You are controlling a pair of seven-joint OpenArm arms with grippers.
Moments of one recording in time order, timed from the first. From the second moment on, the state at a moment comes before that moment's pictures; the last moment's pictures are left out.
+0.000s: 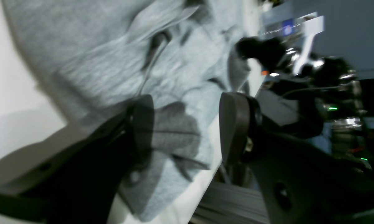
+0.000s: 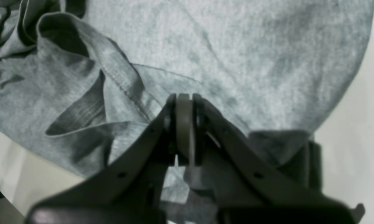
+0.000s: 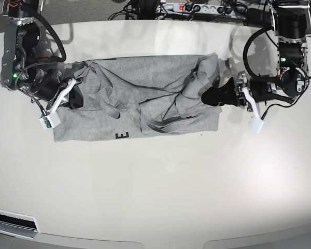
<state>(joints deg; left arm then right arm) -1.0 -19.4 -9.6 64.3 -74.6 -43.7 73.7 -6.7 12.3 13.0 81.1 25.7 40.4 -44.4</state>
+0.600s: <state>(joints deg) 2.5 -18.1 -16.8 69.9 -72.4 -43.7 73.0 -6.7 12.3 13.0 81.1 25.7 40.4 -45.3</state>
